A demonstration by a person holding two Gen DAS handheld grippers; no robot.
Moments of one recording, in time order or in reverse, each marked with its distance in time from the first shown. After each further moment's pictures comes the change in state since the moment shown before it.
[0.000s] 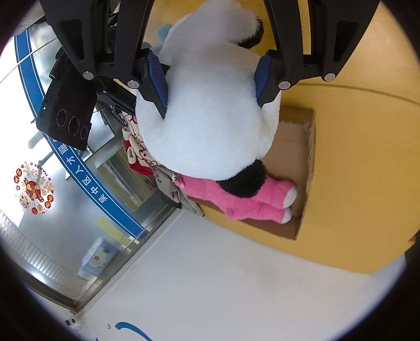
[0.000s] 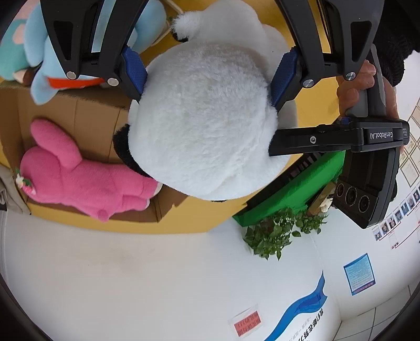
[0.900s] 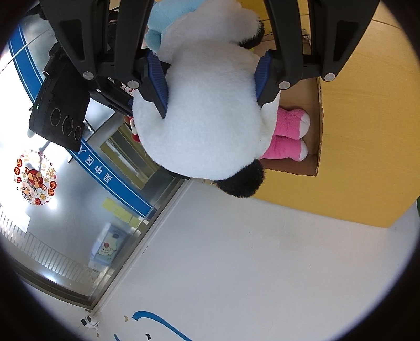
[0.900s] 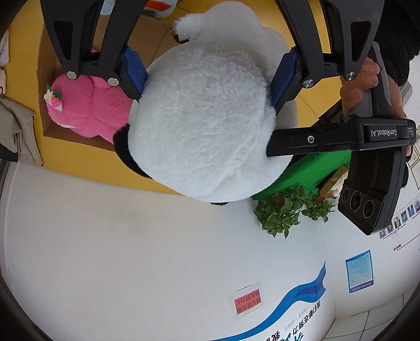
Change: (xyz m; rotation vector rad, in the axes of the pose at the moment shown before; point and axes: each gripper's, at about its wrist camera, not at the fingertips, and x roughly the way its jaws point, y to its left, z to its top) left arm 0.006 -0.035 0.103 0.085 -0.085 0.011; right arm -0.018 -0.019 0.114 -0.078 -0.086 -0.074
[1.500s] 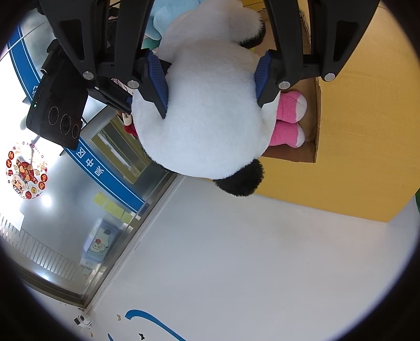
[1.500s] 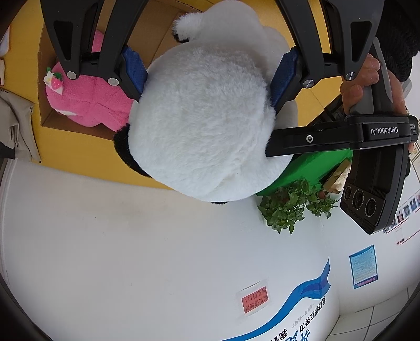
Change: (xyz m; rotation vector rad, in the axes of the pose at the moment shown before) left arm 0.019 0.007 0.030 0.004 -0.005 0.020; right arm 0.022 -0.026 0.022 0.012 -0.003 0.002
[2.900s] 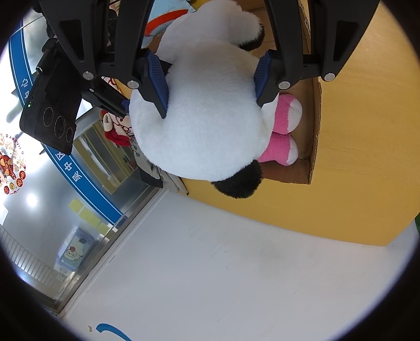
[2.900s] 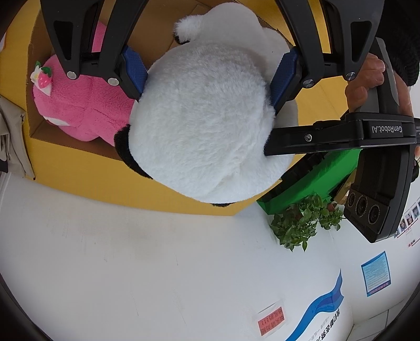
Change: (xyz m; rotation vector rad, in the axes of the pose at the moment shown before) left arm 0.067 0.042 -0.003 -0.073 0.103 0.062; right arm 0.066 -0.048 -0.007 0.034 0.117 -0.005
